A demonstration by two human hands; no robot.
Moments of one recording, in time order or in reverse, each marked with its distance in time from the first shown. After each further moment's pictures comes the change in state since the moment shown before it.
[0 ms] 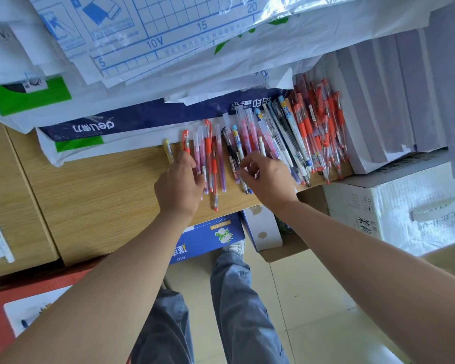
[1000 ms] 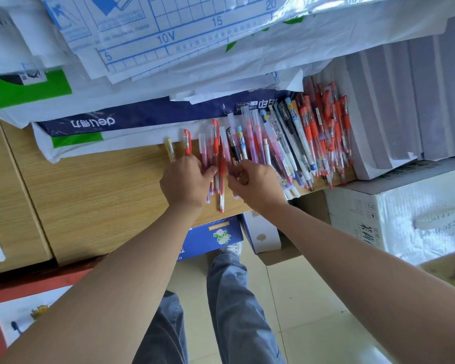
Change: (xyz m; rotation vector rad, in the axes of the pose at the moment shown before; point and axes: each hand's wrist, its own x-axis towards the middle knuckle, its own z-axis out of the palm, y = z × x) left_hand 0.018 0.007 0.012 -0.065 -0.028 -0.105; right_hand 0.003 -0.014 0.021 0.083 -0.101 0.039
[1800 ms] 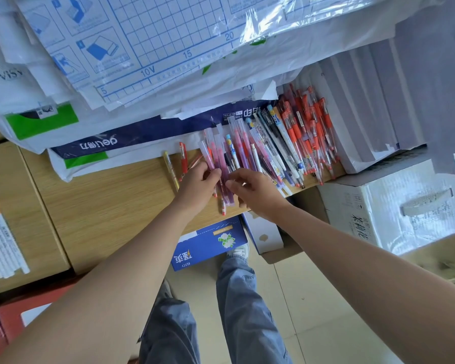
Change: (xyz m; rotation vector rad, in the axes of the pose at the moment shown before) left_hand -0.016 0.022 -0.025 -0.668 -0.446 0.037; right_hand -0.021 -0.009 -0.030 0.373 -0.200 0.149
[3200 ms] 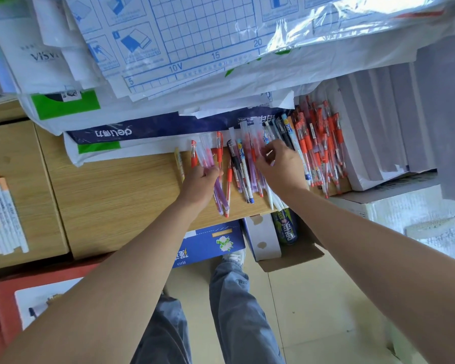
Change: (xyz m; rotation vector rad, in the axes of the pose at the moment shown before) left_hand -0.009 0.011 -0.002 -0.159 0.132 -0.198; right_hand 0.037 -0.008 -0.036 -0.417 0.370 -0.076
